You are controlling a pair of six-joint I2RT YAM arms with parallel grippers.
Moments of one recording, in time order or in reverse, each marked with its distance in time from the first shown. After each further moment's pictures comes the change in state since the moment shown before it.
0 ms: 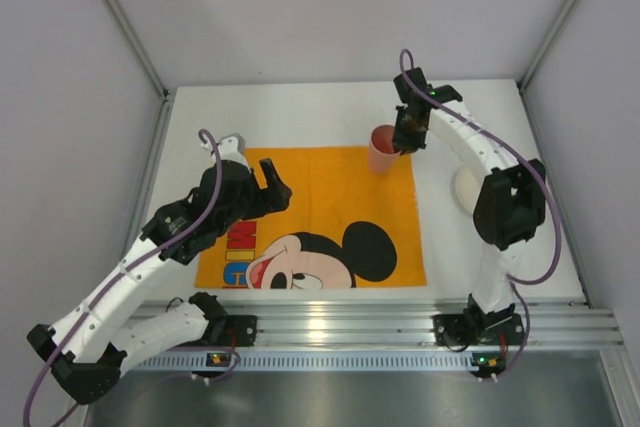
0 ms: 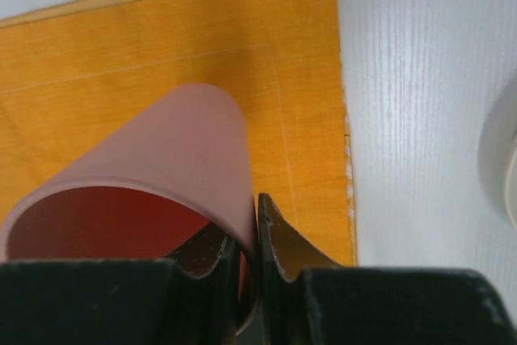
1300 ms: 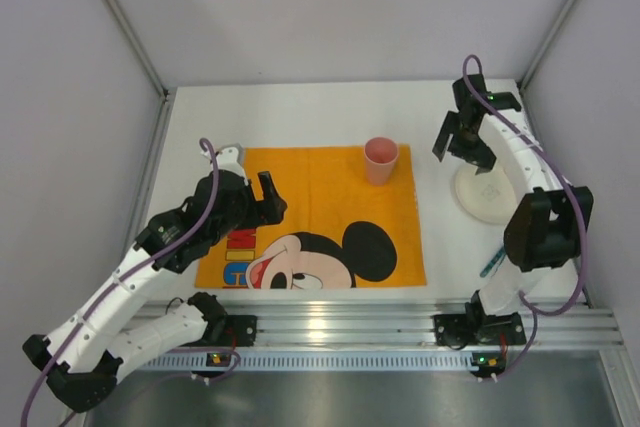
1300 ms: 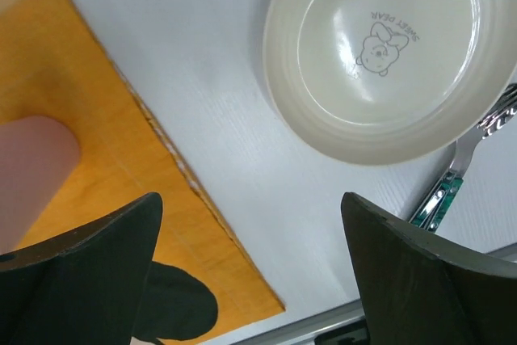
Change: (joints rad) left arm 0.000 -0.073 -0.046 -0.058 0.027 0.069; right arm -0.237 -0.234 -0.174 -0.144 0.169 0.003
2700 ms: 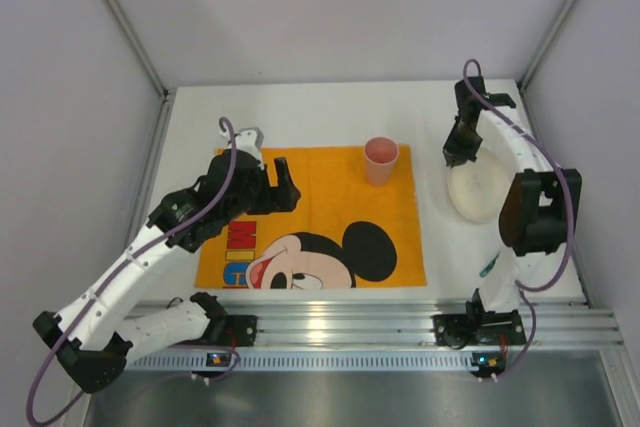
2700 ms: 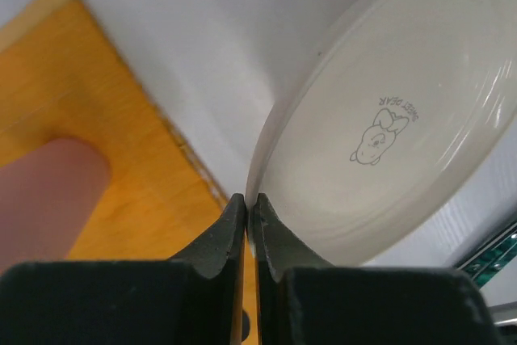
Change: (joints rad) left arm 0.000 0.126 0.112 0.000 0.071 0.047; right arm -0.070 0.203 -0.025 0.110 -0.113 -0.004
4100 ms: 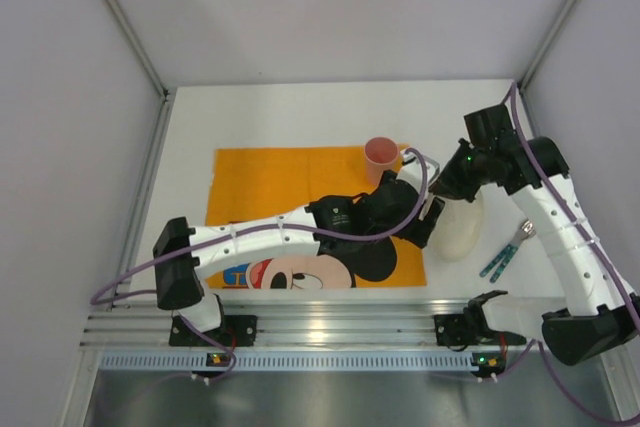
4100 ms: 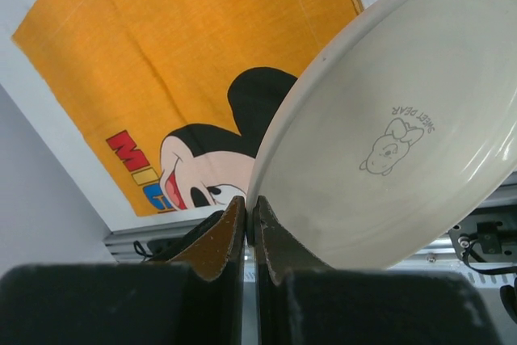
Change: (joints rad) left arm -0.576 0.700 0.377 0.440 -0.139 0.176; right arm 0.276 -0.682 -0.141 -0.253 -0.198 0.395
